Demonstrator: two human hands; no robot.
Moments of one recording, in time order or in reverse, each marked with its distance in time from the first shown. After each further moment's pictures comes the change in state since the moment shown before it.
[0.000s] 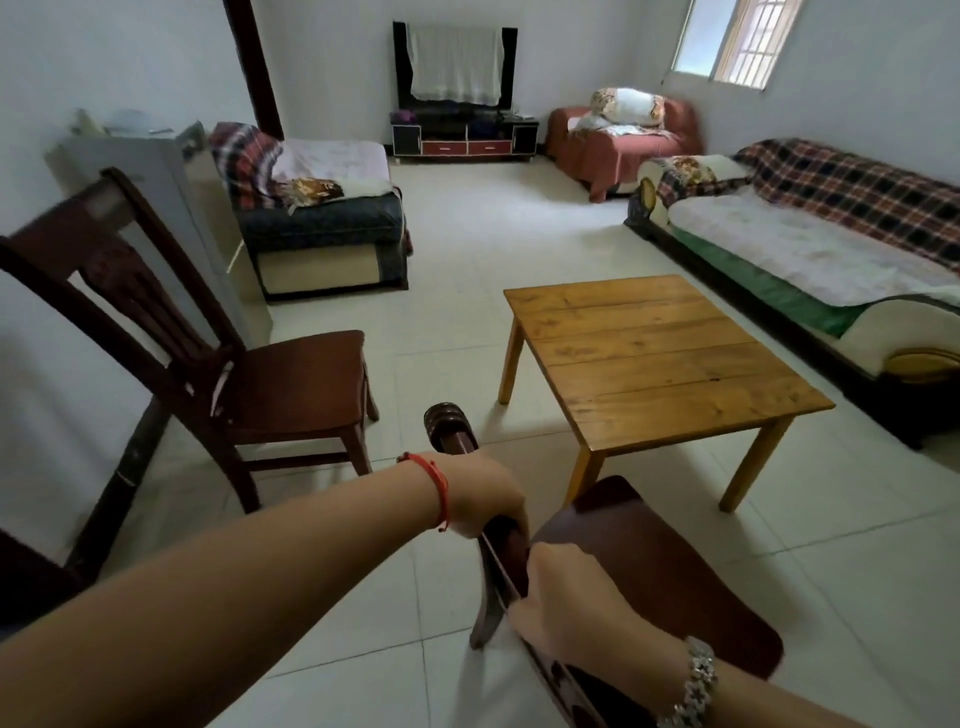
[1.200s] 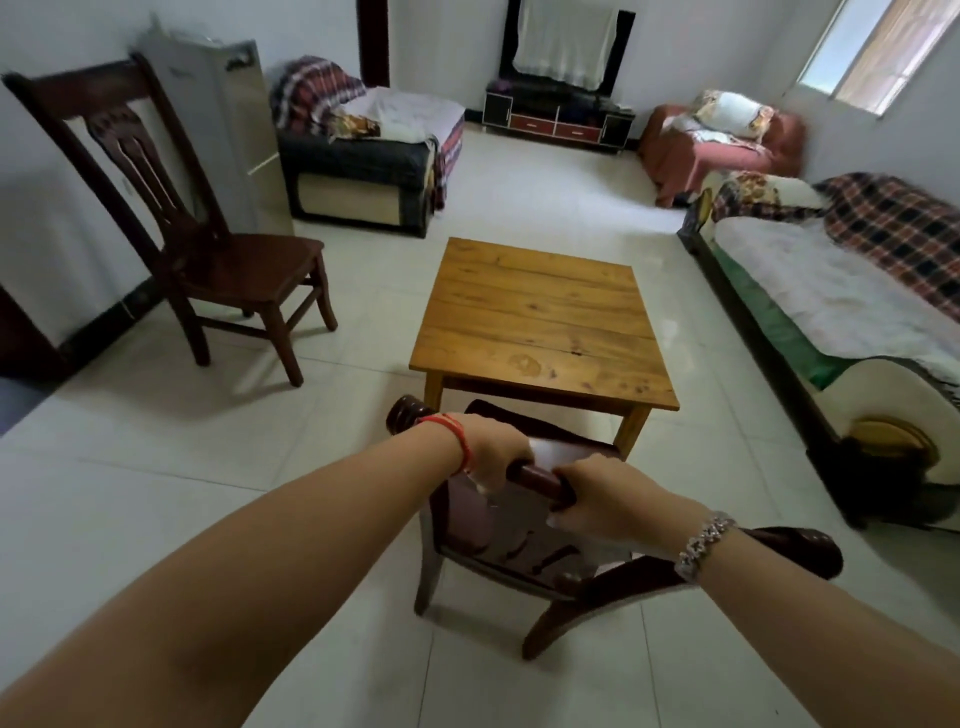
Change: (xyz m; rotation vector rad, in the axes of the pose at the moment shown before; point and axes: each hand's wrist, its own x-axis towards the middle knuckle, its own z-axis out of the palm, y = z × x) left_hand 0.361 0.372 -0.229 -0.650 0.067 -0.426; right_hand -0.108 0.560 -0.219 -0.442 -0.069 -0.514
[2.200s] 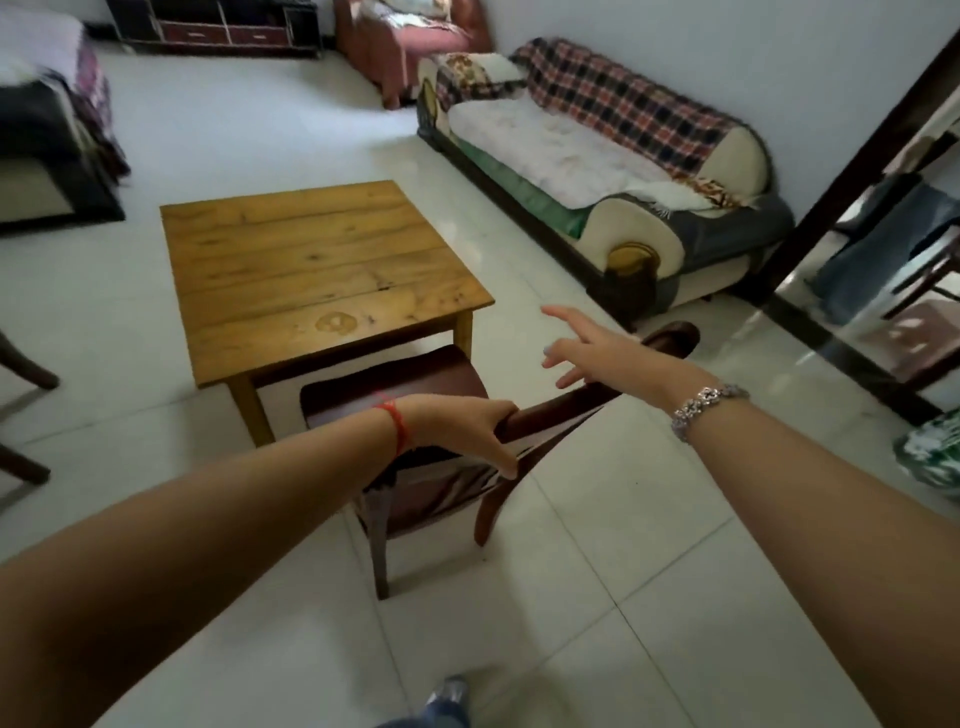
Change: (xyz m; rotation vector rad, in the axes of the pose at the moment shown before) left_hand 0.062 0.068 0.004 -0.200 -0.298 0.335; right_hand -0.070 0.063 -0.021 0.753 0.305 0.656
